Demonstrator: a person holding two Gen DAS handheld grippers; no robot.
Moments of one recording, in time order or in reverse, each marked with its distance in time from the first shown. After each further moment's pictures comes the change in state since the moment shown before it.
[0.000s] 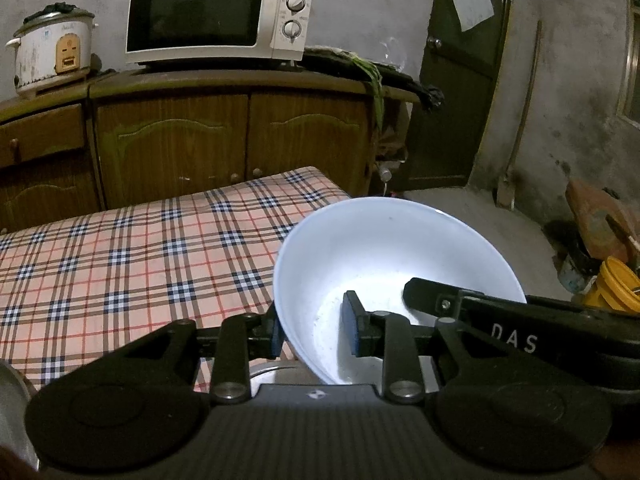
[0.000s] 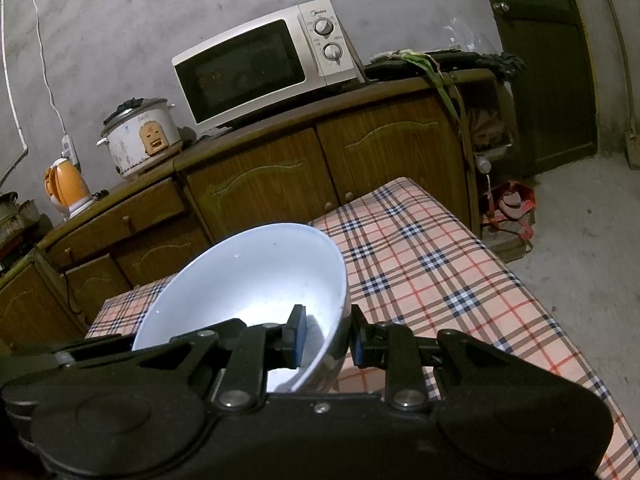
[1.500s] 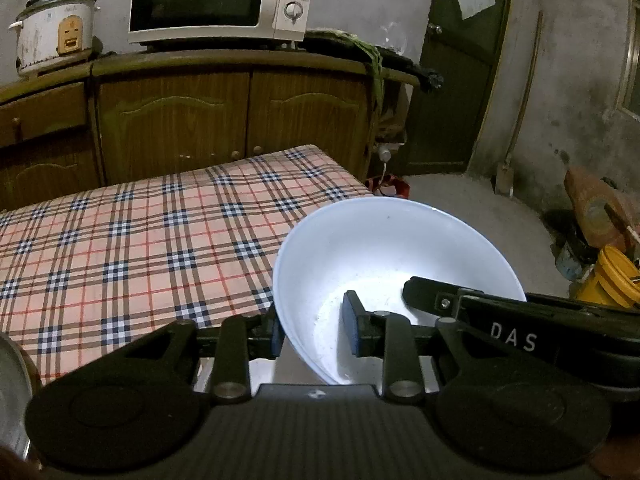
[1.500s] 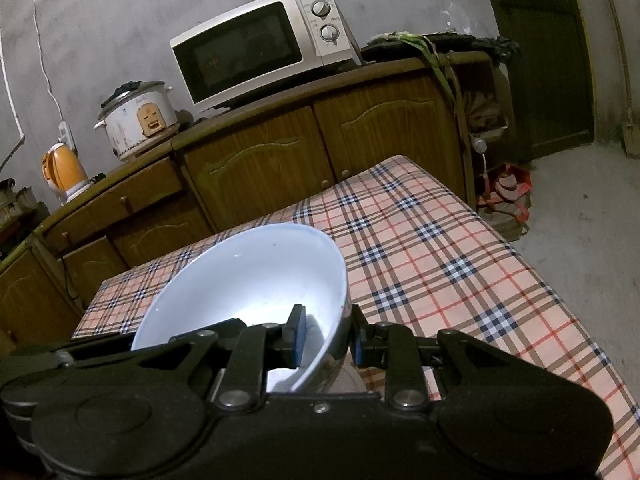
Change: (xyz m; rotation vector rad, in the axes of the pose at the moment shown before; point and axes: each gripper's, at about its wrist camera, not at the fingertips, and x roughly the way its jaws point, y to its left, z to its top) left arm -0.003 -0.001 -0.020 -0.012 0.044 -0.004; right arm -0.008 0.002 -0.026 0.000 0.049 -0.014
